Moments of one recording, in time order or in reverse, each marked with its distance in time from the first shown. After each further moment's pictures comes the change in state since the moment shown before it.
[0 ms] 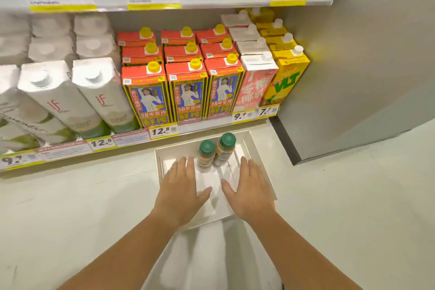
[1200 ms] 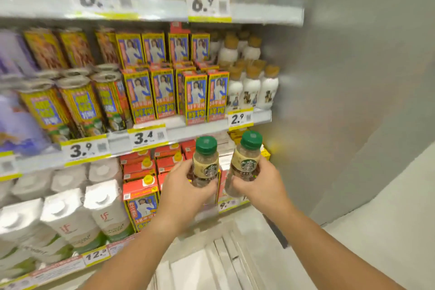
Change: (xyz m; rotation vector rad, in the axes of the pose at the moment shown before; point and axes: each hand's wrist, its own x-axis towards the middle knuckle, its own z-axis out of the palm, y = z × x) left_hand 0.068 0.076 -0.231 -0.884 0.491 0.189; right_hand 0.042 -0.054 -0.243 0.833 0.413 -0.131
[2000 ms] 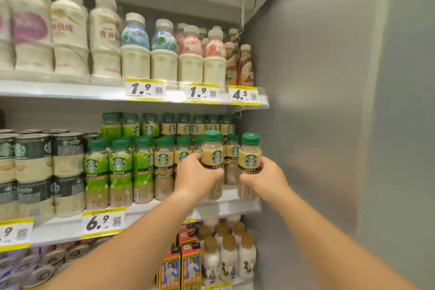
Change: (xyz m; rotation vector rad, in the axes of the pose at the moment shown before) left_hand 0.237 0.368 -0.030 0.029 0.249 0.143; right_hand 0.211 -0.309 -0.211 -0.003 0.048 -0.348
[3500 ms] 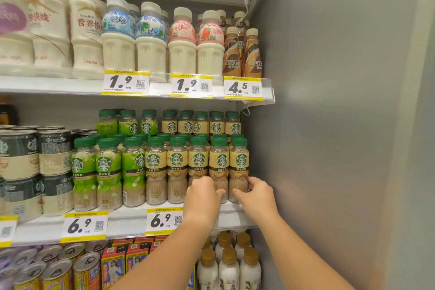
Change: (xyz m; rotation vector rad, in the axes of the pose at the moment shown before) left_hand 0.023 -0.052 0.083 0.615 0.124 -0.064; right_hand 0.069 0.101 0.062 0.034 -0.070 0.033
